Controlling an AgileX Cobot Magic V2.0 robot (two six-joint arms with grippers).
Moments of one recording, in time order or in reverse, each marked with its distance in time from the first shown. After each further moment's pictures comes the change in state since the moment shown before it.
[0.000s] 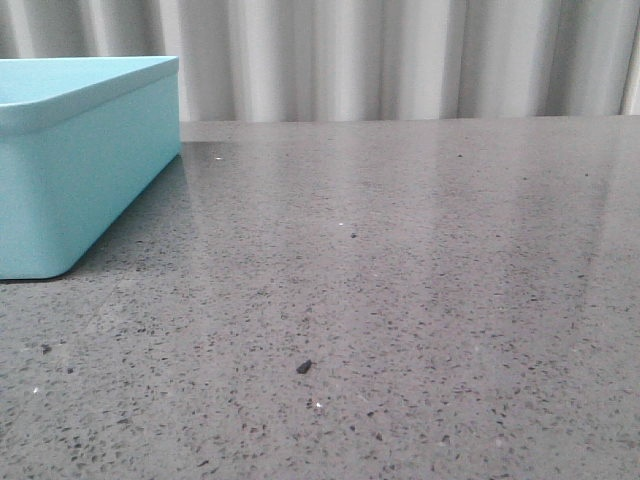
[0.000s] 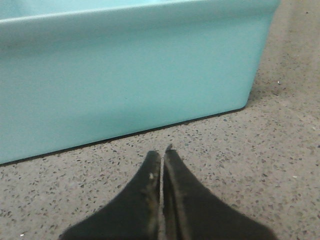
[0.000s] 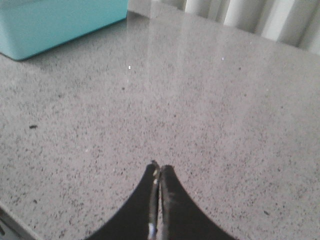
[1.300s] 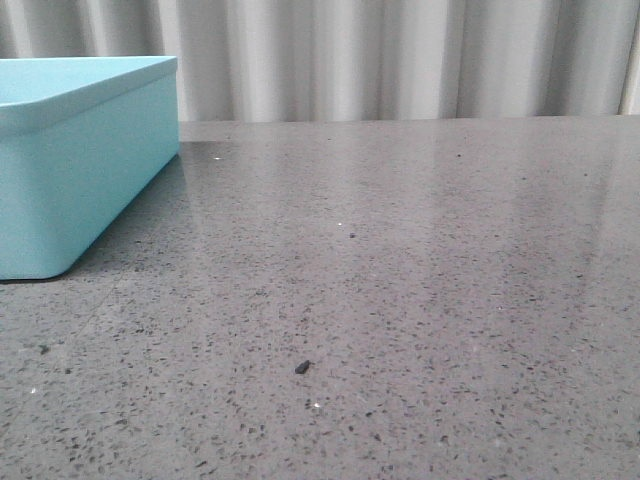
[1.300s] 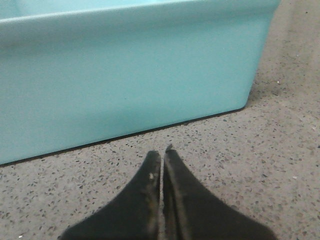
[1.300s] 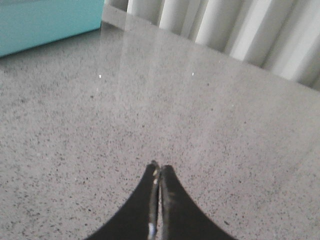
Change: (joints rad) left arm 0.000 0.000 0.000 0.000 0.002 0.000; right arm -0.014 0.000 0.036 -0.119 -0.064 0.000
